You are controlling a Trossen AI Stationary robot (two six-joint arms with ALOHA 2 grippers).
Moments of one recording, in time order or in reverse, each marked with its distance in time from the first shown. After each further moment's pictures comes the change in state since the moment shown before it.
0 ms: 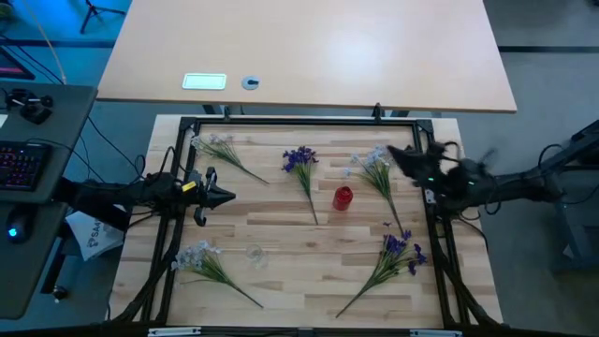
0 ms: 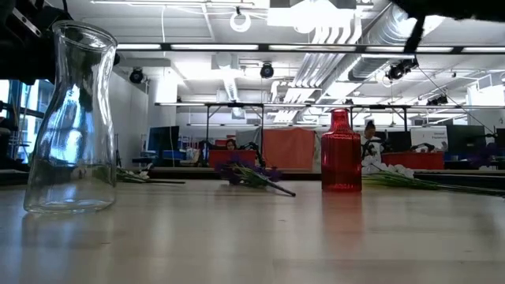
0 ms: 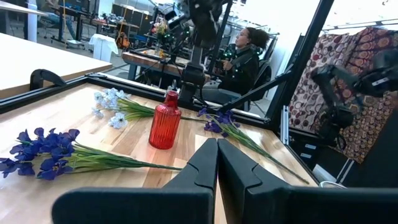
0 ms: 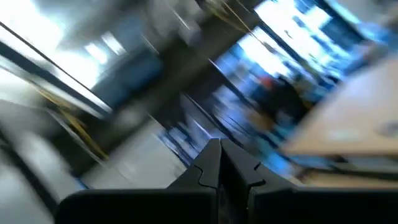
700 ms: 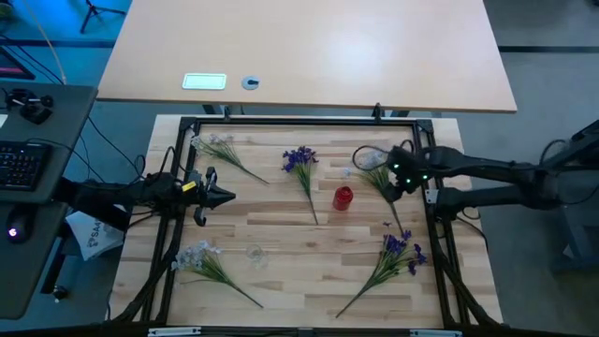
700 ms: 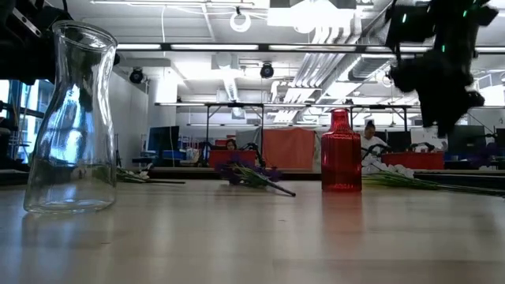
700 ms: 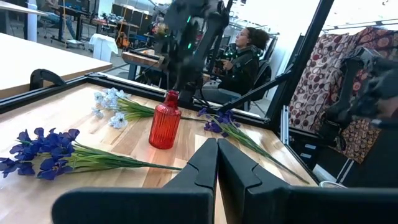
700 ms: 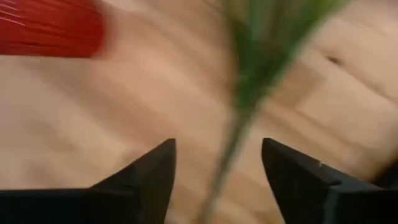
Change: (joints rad) left arm 0.000 0.000 0.000 0.000 0.000 0.000; right arm -0.396 0.444 0.356 -1.659 -0.529 0.052
